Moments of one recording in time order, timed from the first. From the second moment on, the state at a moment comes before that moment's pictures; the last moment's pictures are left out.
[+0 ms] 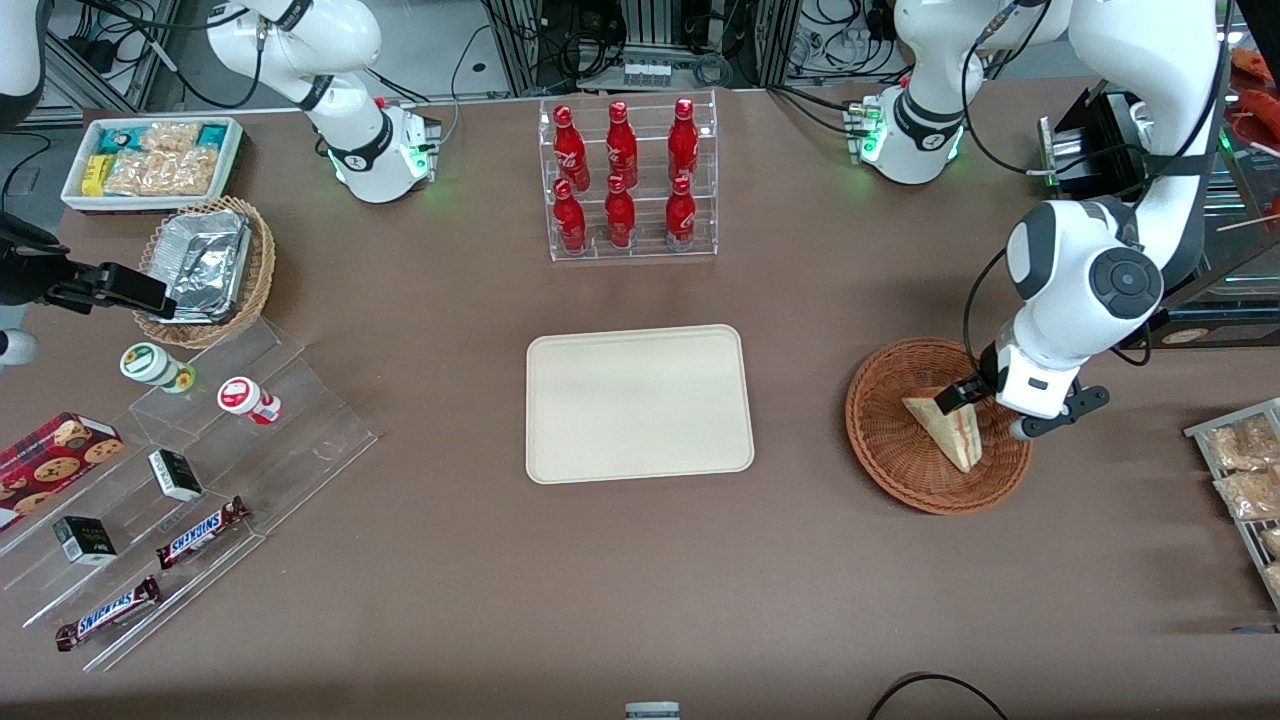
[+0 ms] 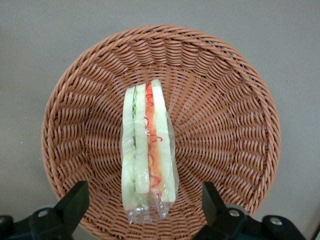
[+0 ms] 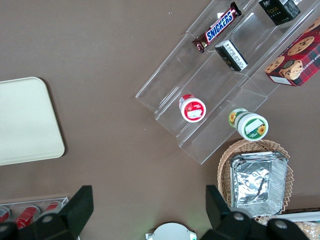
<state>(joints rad) -0.05 0.19 -0.03 -2.18 0.00 2.38 -0.51</state>
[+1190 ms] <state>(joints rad) -0.06 0.29 -0.03 -2.13 0.00 2.36 -0.59</state>
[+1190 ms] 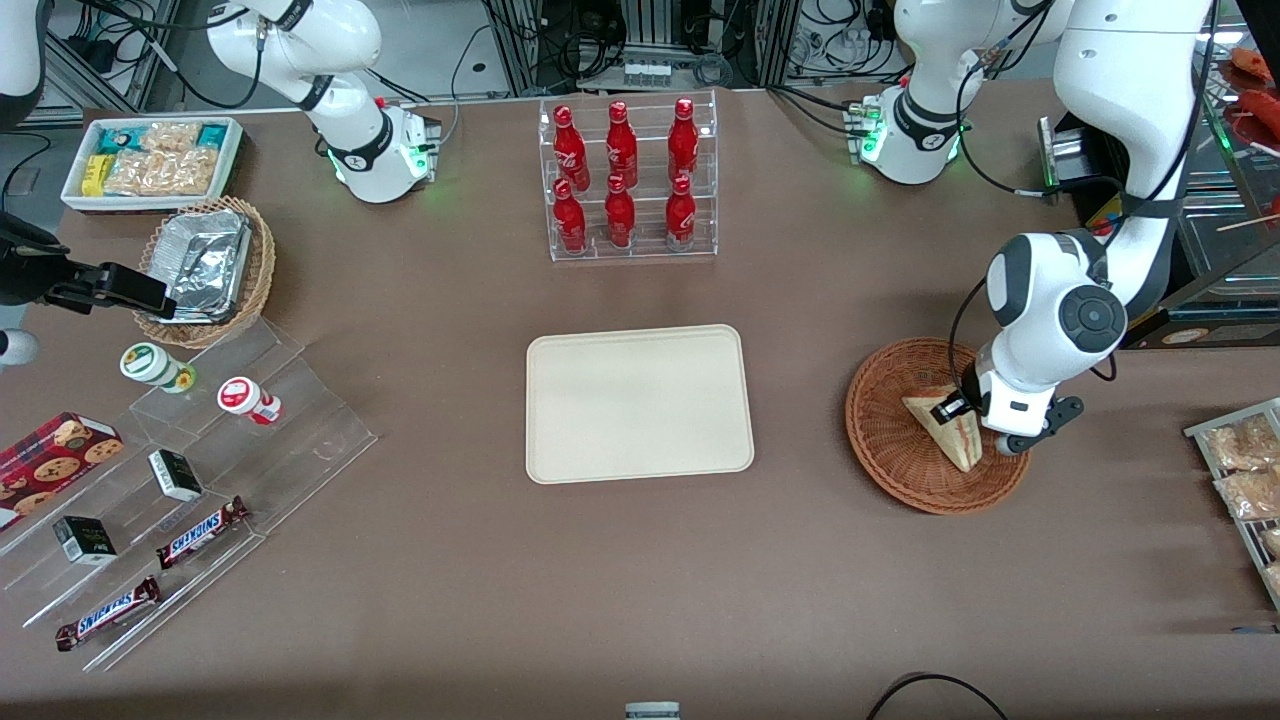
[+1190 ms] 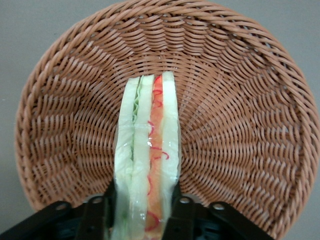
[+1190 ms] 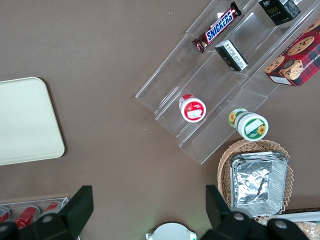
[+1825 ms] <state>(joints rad) -0.18 0.30 -0.05 -1.83 0.00 1.99 -0.50</state>
